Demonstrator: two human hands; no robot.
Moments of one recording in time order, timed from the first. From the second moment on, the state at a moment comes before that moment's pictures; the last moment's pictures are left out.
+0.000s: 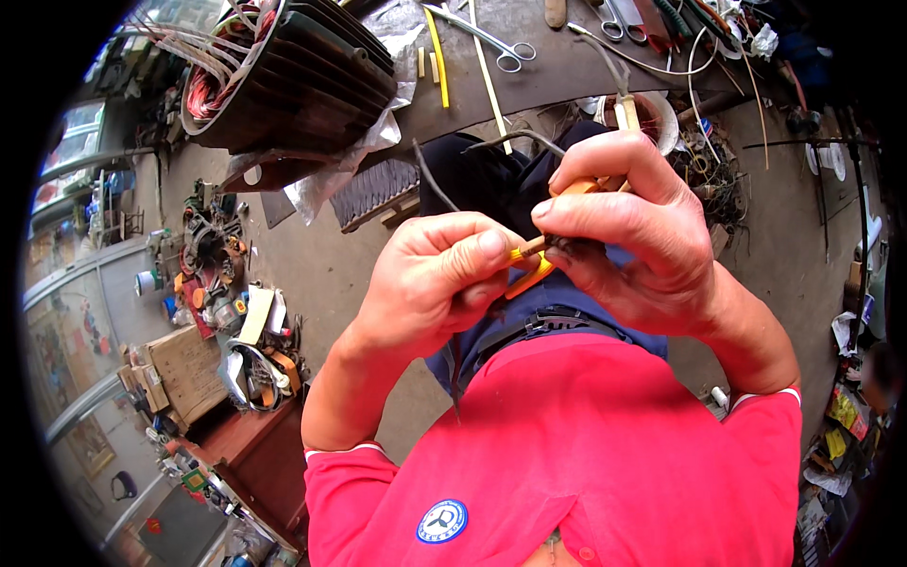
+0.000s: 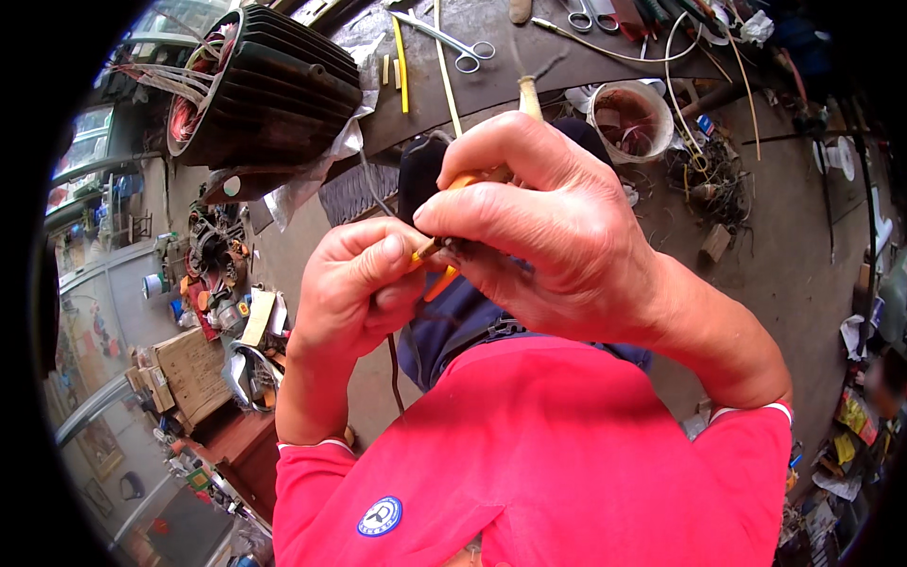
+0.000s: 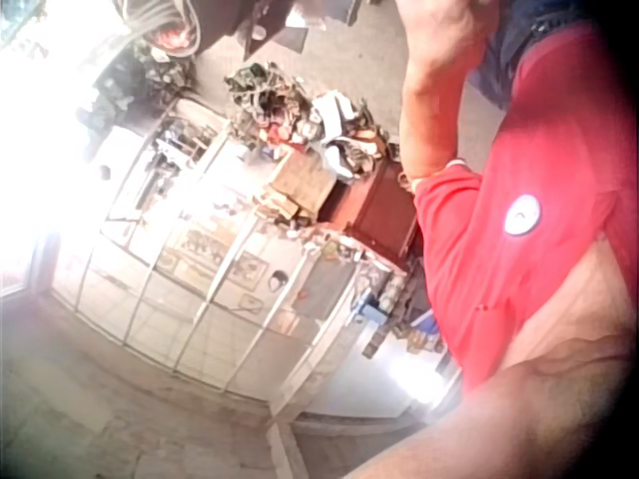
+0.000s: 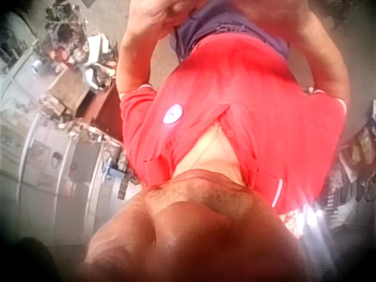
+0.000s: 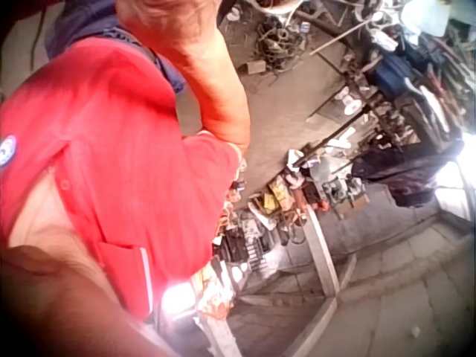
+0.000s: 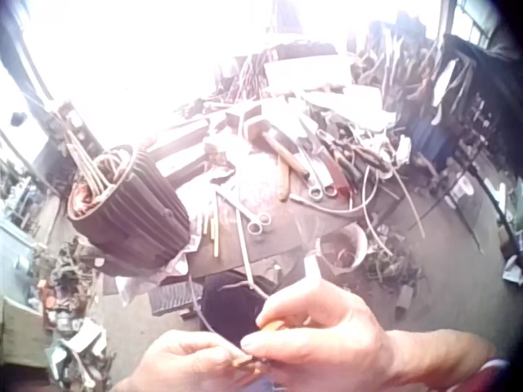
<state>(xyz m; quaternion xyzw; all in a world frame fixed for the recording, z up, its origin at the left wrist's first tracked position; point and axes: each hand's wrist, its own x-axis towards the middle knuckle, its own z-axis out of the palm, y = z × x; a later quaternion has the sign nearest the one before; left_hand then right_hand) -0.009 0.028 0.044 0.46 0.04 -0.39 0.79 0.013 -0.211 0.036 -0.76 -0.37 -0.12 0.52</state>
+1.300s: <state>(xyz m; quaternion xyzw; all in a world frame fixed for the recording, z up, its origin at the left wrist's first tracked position) -0.009 -0.002 0.030 0.86 -0.29 0.08 0.42 0.010 -0.220 0.036 -0.80 -0.19 0.00 0.57</state>
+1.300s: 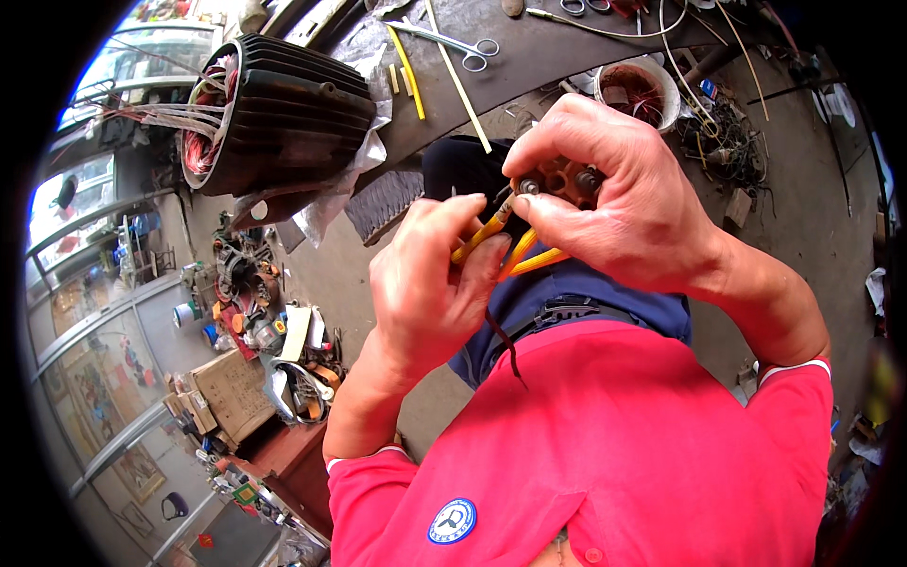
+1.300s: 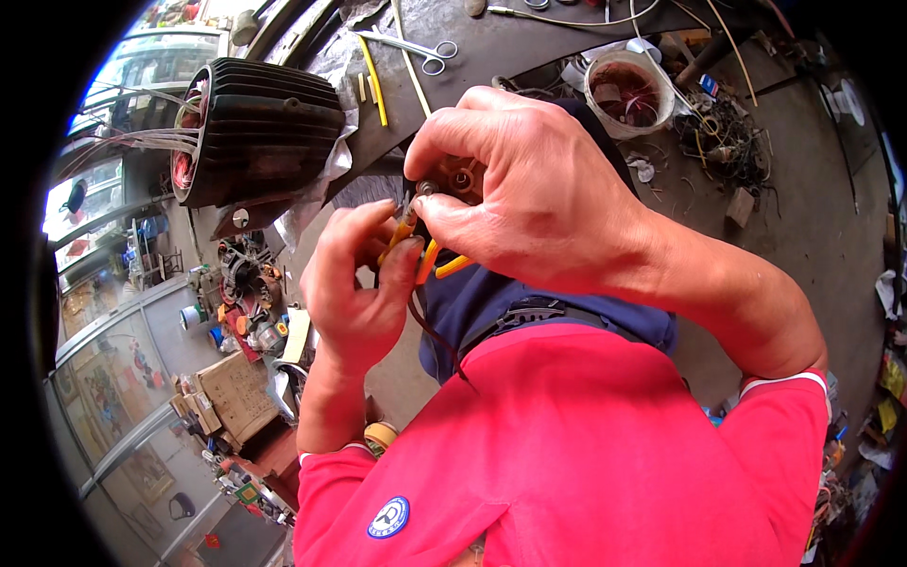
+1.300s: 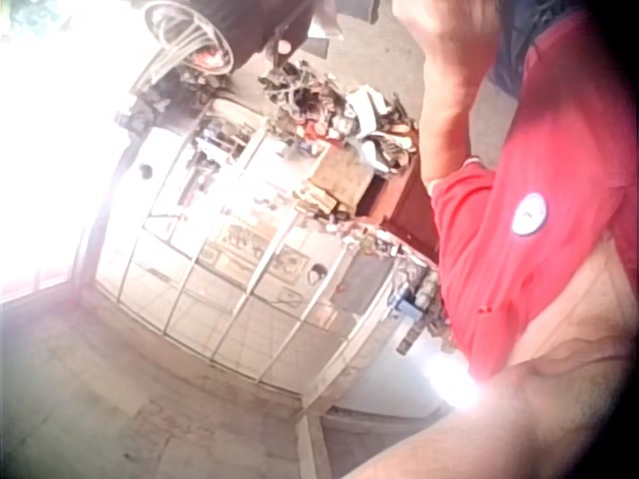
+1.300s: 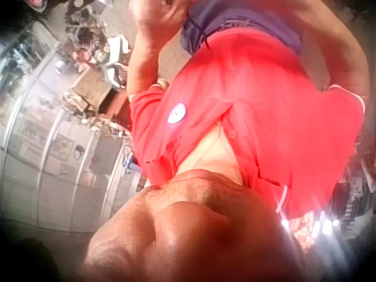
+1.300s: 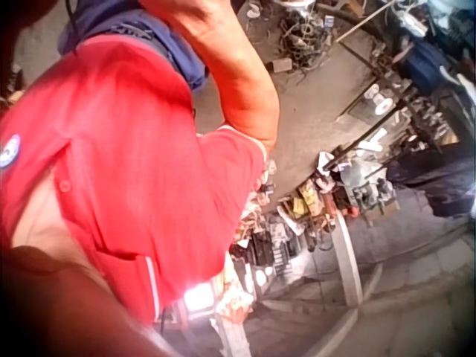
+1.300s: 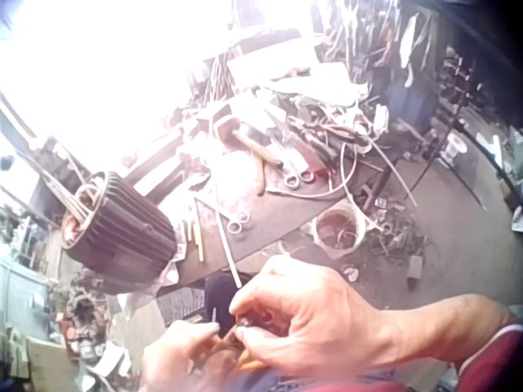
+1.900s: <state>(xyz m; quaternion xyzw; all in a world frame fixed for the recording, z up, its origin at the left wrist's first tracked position) 0.000 0.011 0.038 0.49 0.01 -0.38 0.79 0.015 -0.224 0.037 -0.77 -0.31 -0.09 0.55</state>
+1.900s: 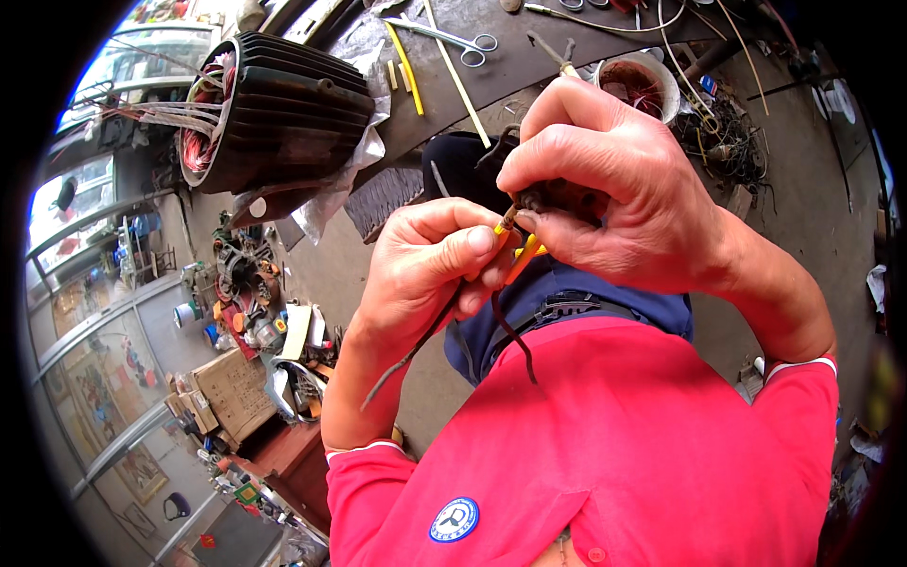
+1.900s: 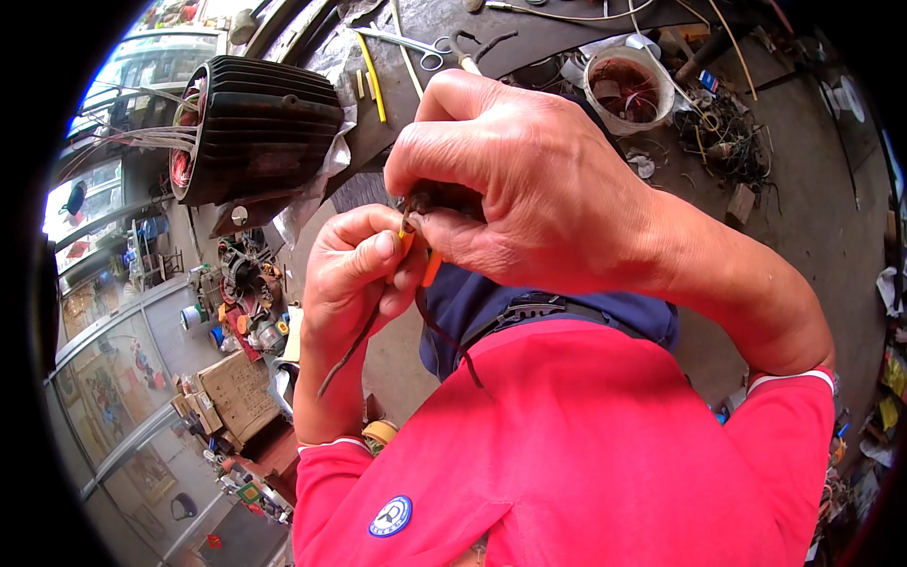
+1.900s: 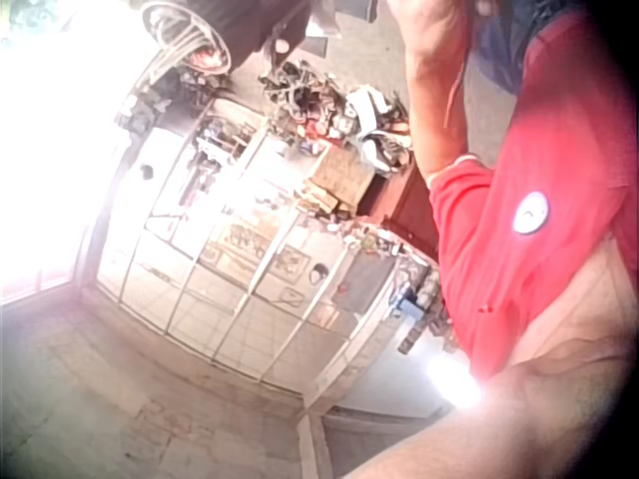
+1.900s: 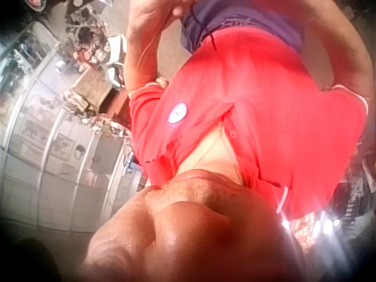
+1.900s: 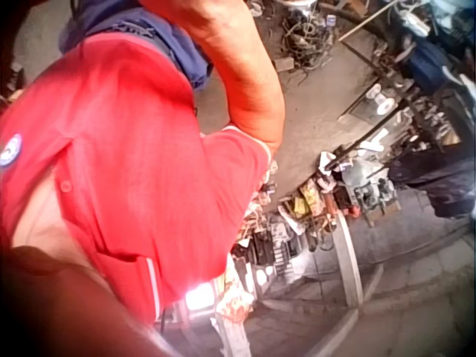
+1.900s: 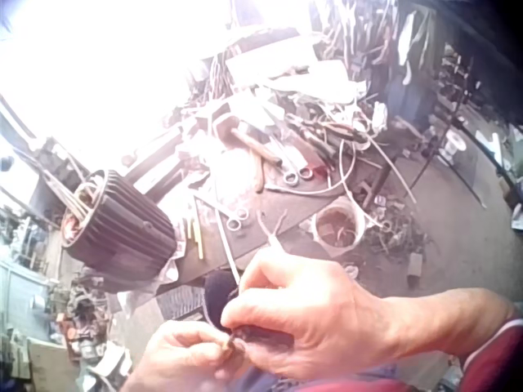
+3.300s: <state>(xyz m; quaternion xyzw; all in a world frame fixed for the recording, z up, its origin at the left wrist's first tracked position) -0.006 -0.001 0.021 0.83 -0.37 0.28 0.30 0.008 -0.207 0.033 -0.76 -0.19 -0.01 0.63</state>
